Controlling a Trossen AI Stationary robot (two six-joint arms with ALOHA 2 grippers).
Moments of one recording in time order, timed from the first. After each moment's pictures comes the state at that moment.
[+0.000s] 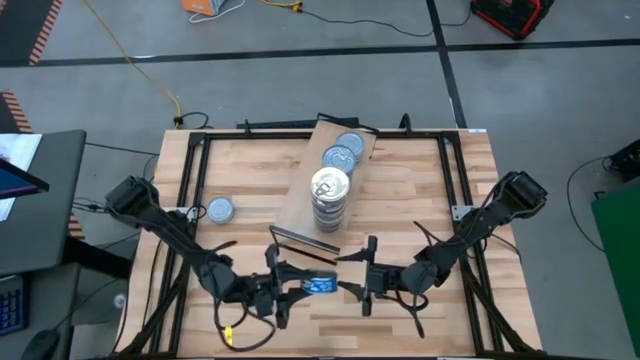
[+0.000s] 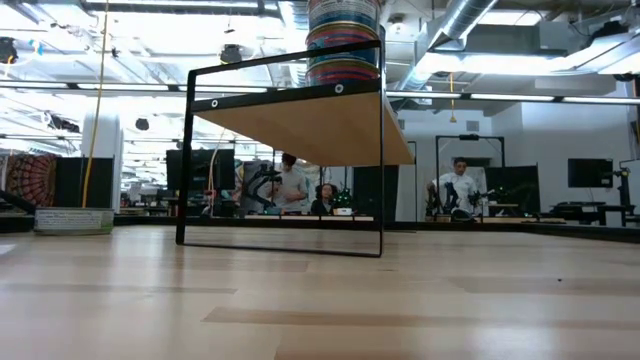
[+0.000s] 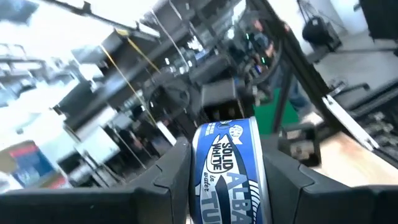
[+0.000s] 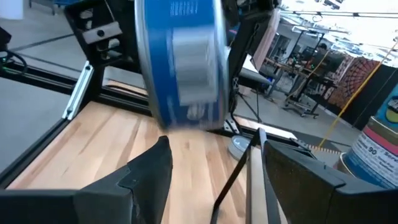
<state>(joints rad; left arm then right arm) -0.68 1.62 0.96 0.96 -0.75 0.78 0.63 1.61 0.85 0.71 0.76 -0.28</state>
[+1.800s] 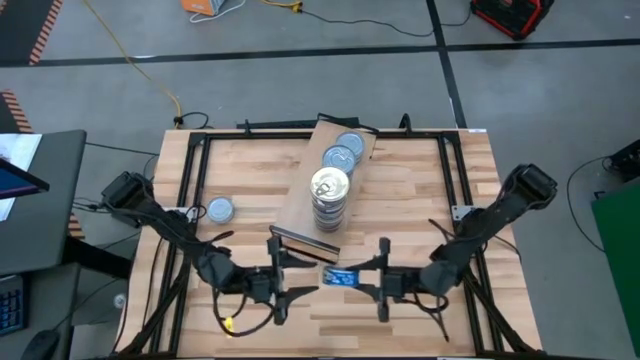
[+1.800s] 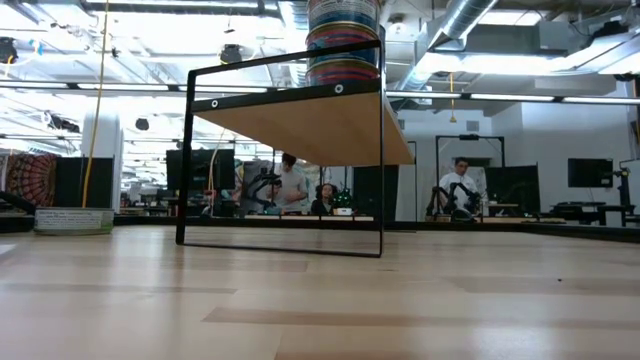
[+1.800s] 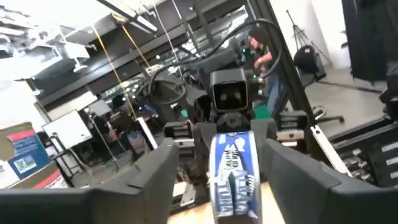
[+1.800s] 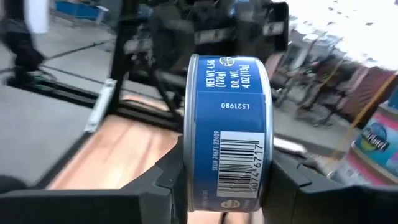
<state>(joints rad) -0.62 1.56 0.98 0.87 -0.68 0.57 0.68 1.48 0.85 0.59 0.76 -0.27</state>
